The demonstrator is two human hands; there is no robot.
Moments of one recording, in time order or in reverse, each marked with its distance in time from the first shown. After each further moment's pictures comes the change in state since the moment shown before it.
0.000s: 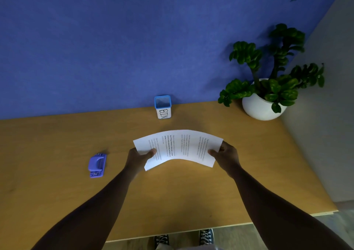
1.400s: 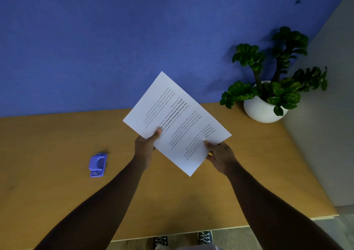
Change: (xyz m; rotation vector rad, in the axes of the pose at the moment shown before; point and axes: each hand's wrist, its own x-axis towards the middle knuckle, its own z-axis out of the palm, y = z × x) left_hand -0.006 0.055 0.032 -0.530 0.005 0.024; right_hand 0.005 -0.027 0.015 0.811 -0.251 0.267
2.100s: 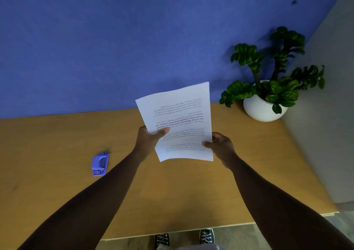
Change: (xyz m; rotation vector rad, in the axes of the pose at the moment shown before) left_hand 0.002 0.022 0.000 0.317 -0.214 0.242; right_hand -0.002 -0.014 0.001 -0.570 0.089 -0.194
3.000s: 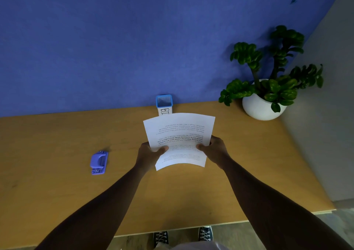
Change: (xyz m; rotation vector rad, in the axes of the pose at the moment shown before) left_hand -0.029 -0.050 -0.003 0.288 0.065 -0.158; right_hand 0.000 0.011 0.016 -0.276 -0.019 -0.065
